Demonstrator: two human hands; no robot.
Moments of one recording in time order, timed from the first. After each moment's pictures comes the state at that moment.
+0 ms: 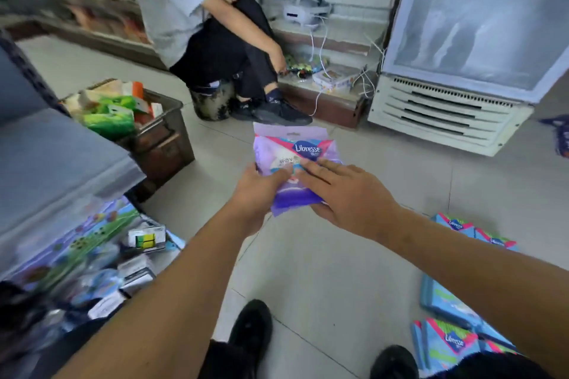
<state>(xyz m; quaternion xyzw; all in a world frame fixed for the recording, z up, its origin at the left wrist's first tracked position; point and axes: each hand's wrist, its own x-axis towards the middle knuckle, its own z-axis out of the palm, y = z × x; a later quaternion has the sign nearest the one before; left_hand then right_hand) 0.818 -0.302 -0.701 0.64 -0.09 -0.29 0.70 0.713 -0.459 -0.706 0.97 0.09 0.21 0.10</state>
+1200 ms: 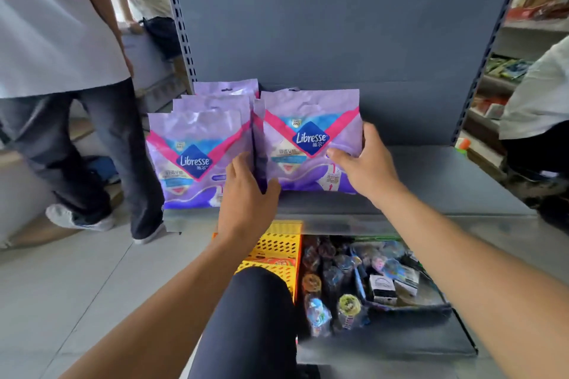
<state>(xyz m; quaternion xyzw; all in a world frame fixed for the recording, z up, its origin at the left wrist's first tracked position) 0.679 0.207 -0.585 0.85 0.20 0.35 0.33 0.809 0.048 -0.559 0.78 0.24 0.07 -0.57</state>
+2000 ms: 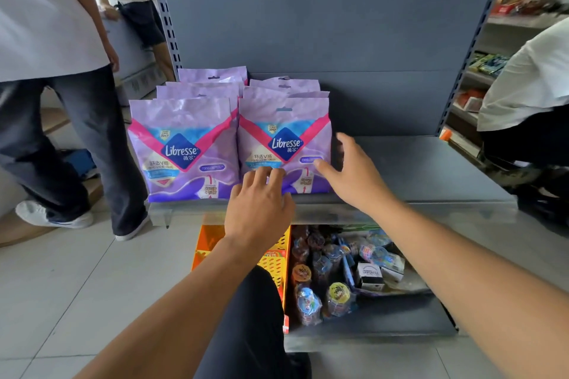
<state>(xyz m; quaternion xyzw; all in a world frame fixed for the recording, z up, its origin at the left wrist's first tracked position) 0.678 0.192 -0.607 0.96 0.12 0.25 0.08 0.800 0.050 -0.587 0.87 0.25 0.05 -0.41</state>
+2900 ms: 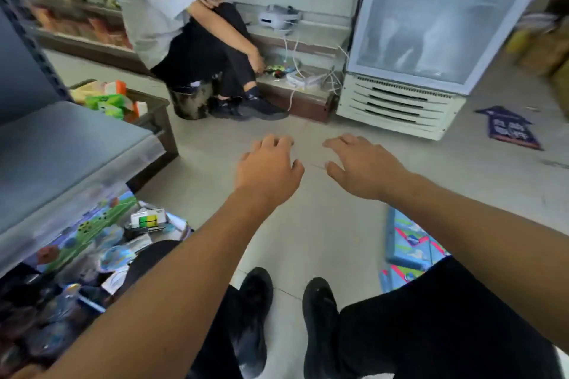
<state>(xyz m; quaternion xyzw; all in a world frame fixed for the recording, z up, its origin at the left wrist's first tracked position) 0.733 -0.244 -0.628 0.90 -0.38 0.03 0.18 0.631 -0.398 -0.619 0.98 -0.18 0.03 -0.02</state>
